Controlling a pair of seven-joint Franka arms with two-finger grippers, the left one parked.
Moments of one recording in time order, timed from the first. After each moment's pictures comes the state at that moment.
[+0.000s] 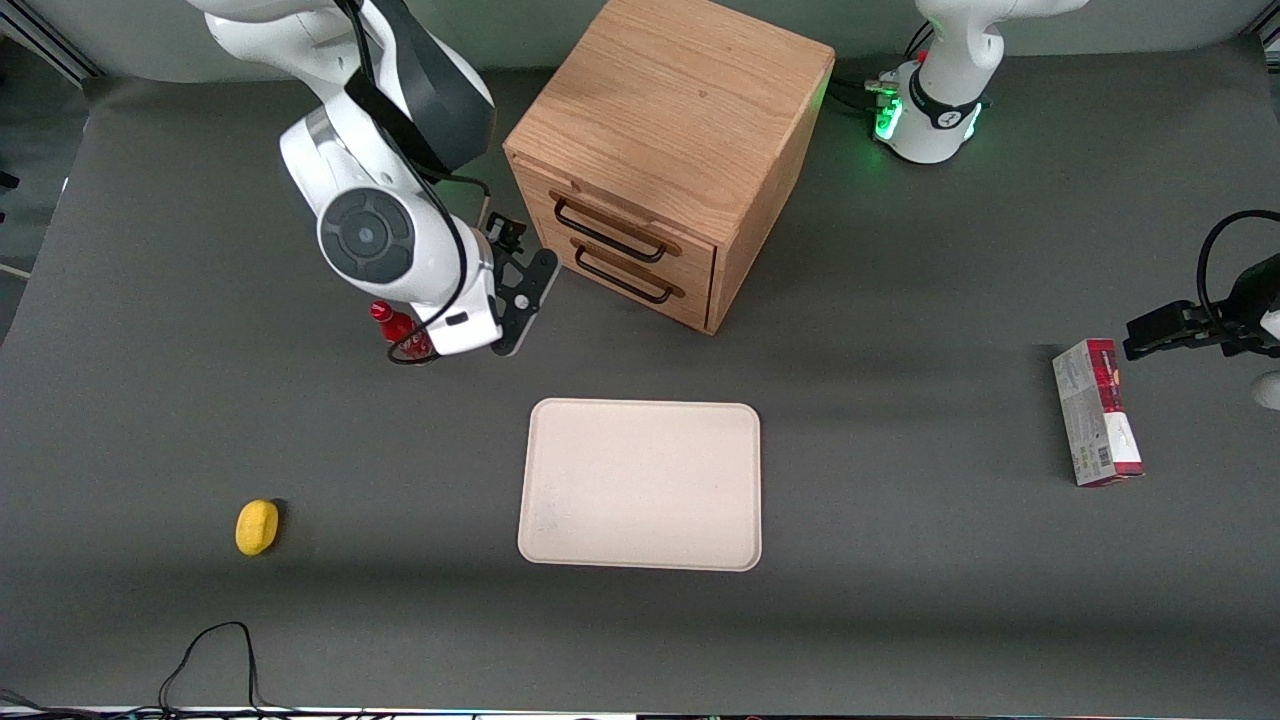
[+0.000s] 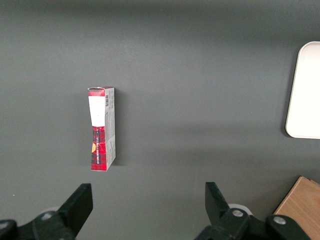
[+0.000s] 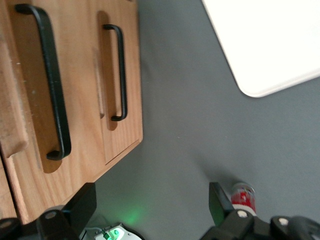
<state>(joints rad) 0.41 0.39 0.13 -1.42 0.18 1.47 -0.56</state>
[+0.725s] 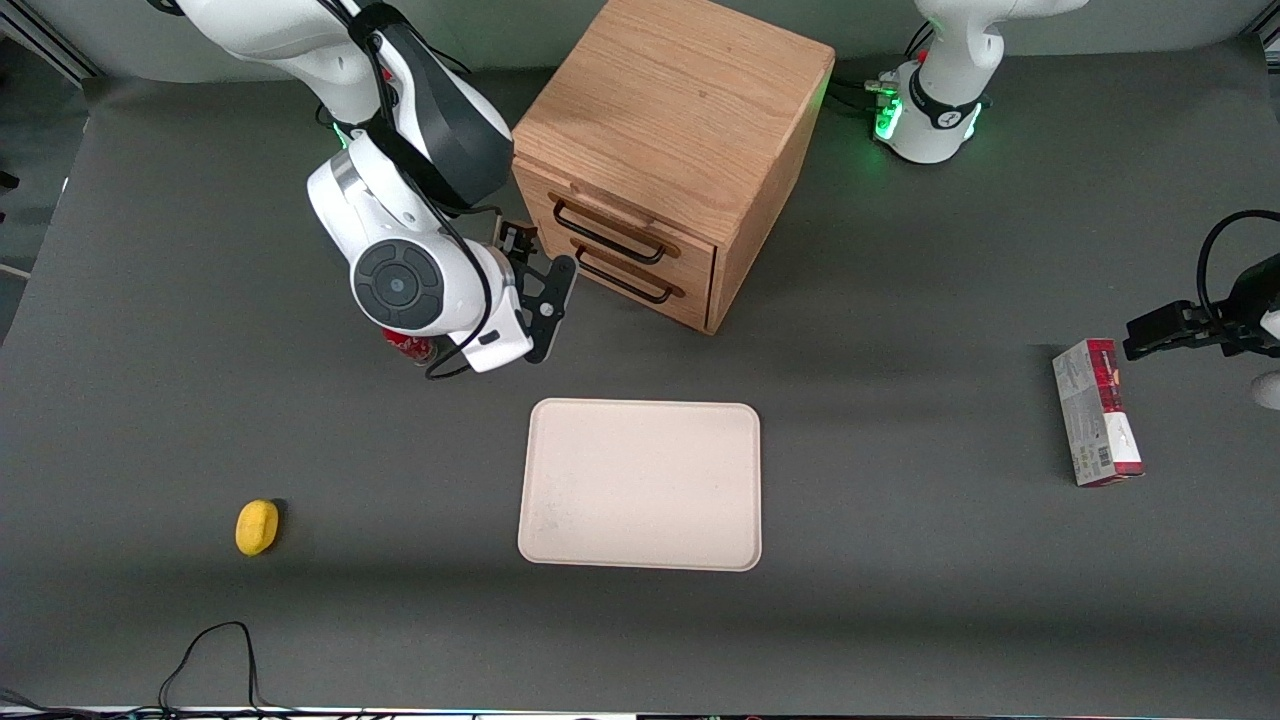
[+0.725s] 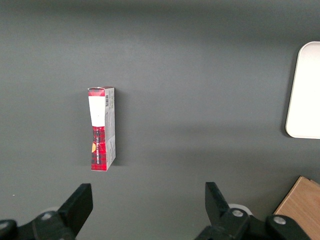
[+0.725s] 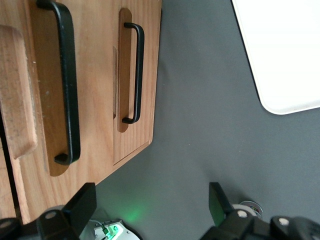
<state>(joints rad) 0.42 0.45 0.14 -1.38 0.21 1.43 -0.62</state>
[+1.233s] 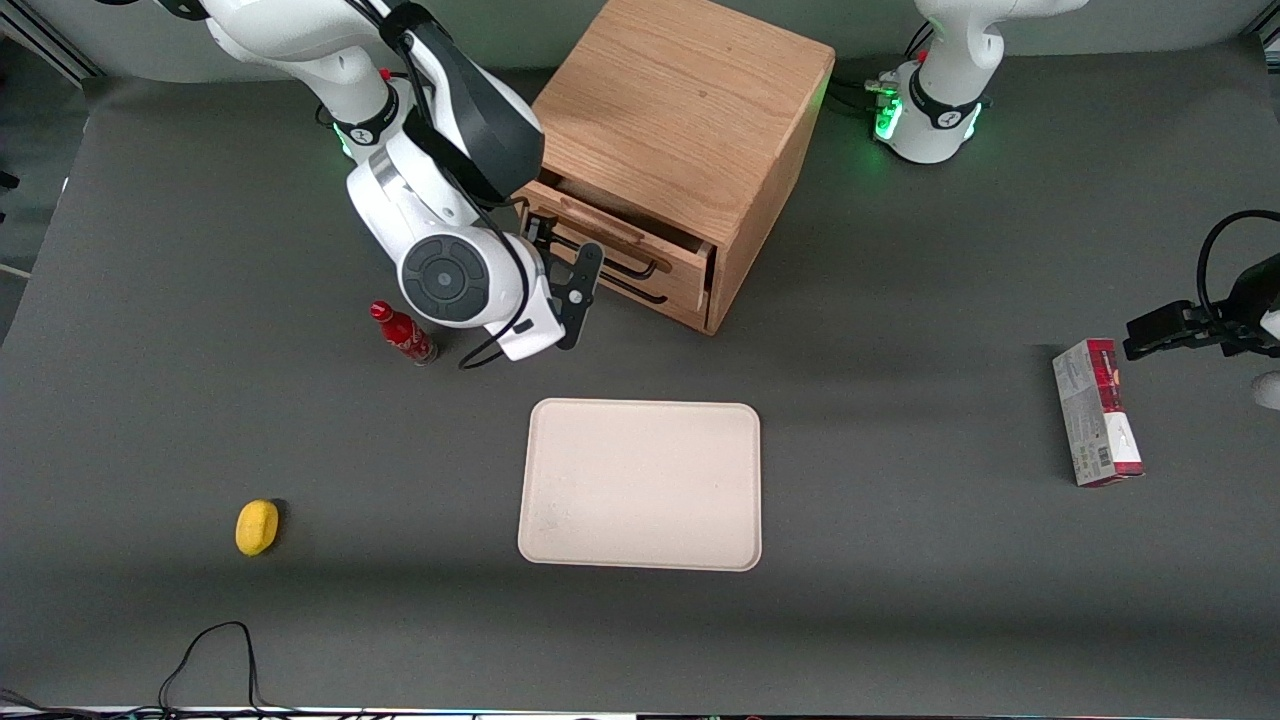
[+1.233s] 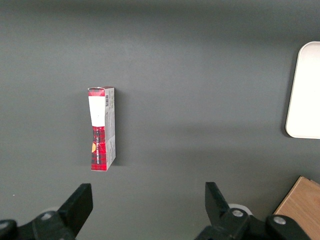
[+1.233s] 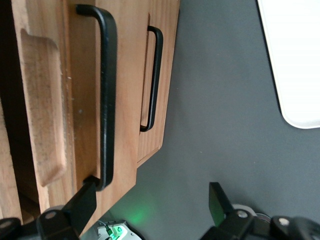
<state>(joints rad) 0.47 0.47 0.14 -1.38 0.22 1.43 -0.62</state>
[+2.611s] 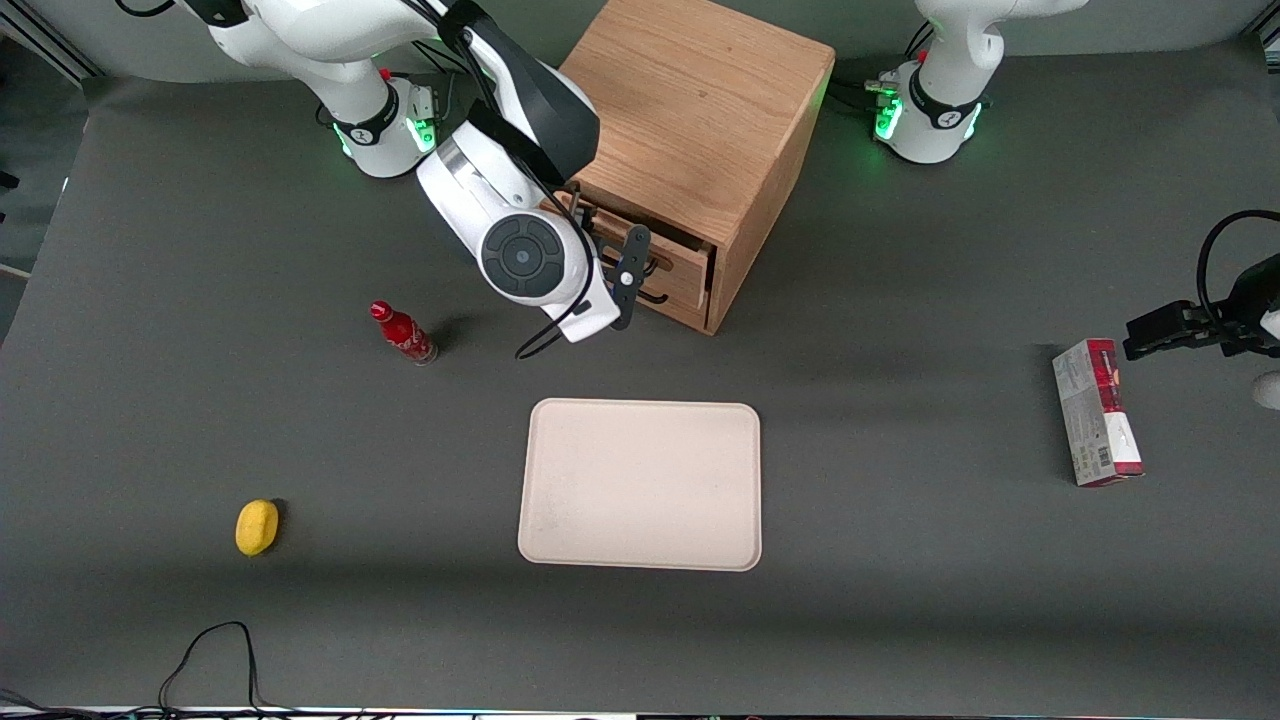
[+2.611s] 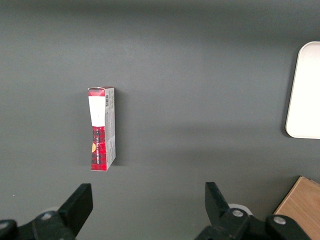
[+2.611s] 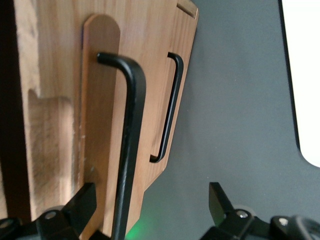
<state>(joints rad) 0.56 0.52 0.14 -1.38 0.22 1.51 -0.61</state>
